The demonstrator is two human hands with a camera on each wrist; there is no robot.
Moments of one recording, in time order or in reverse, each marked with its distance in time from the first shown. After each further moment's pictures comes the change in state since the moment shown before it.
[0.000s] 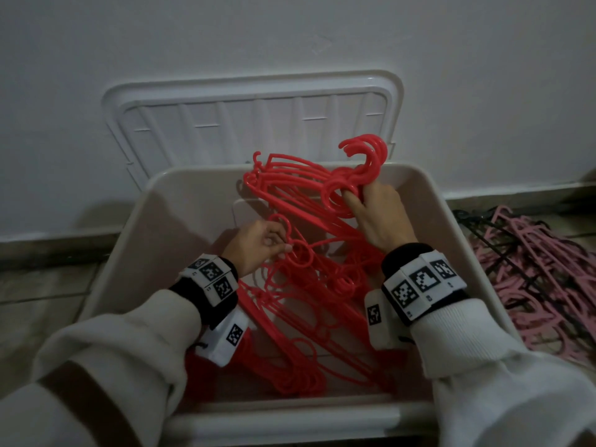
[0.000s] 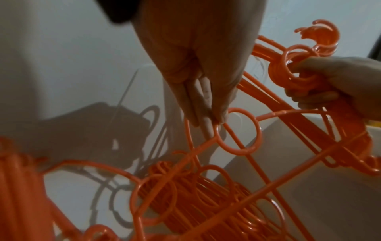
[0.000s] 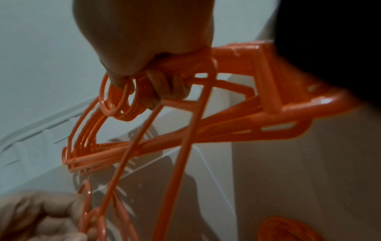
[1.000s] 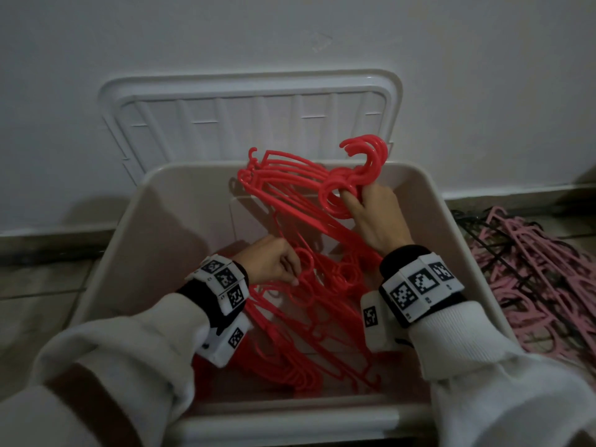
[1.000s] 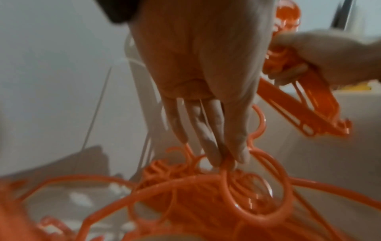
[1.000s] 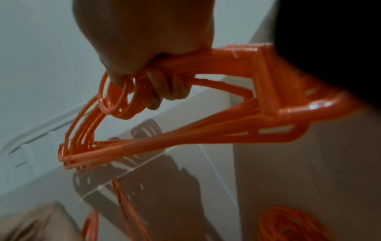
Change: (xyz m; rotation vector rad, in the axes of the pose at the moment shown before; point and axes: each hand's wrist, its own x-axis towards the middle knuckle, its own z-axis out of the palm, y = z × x) left_hand -0.004 0.011 0.013 0.369 -0.344 0.072; right_hand -0.003 -0.003 0.001 0.048 0.004 0.012
